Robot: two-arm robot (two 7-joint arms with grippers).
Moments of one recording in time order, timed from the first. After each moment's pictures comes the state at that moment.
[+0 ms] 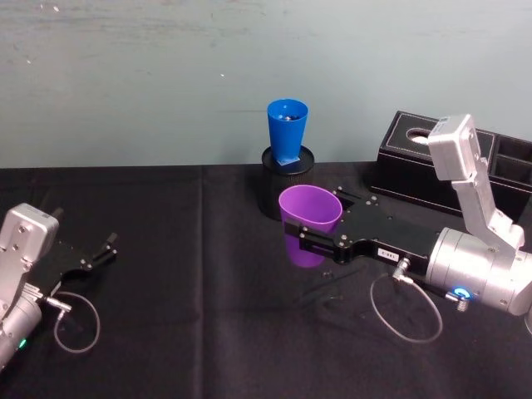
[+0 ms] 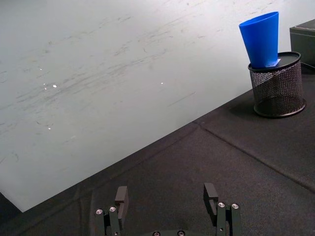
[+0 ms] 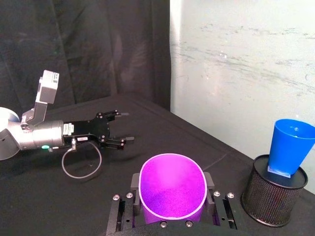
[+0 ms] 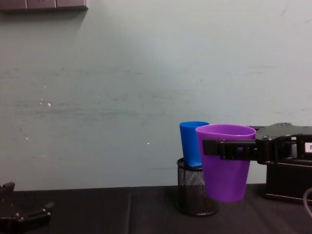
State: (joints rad) left arm -0.20 0.60 0.45 -1.41 -0.25 -0.12 0.03; right arm 0.29 0.62 -0.42 -1.72 0.56 0.18 0.52
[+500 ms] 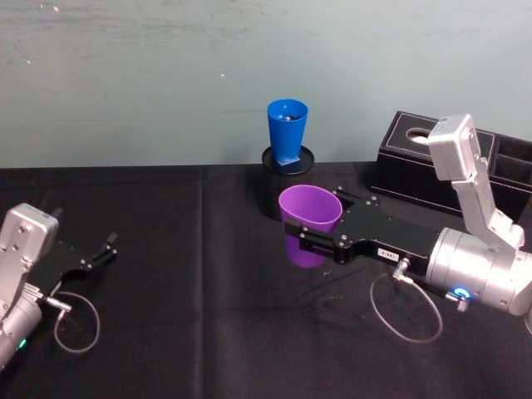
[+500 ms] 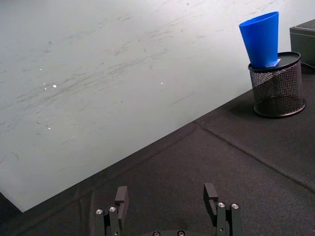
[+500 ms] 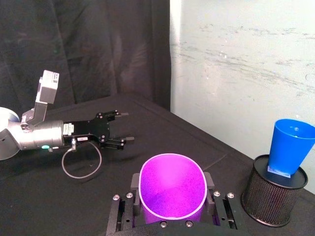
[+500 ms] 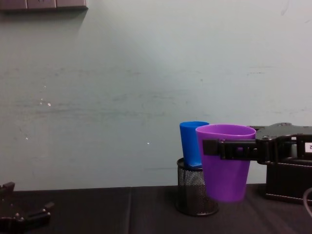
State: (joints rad) left arm -0.20 0.60 0.45 -1.41 -0.25 -0.12 0.03; right arm 0.29 0.62 -0.42 -1.72 0.56 0.18 0.52
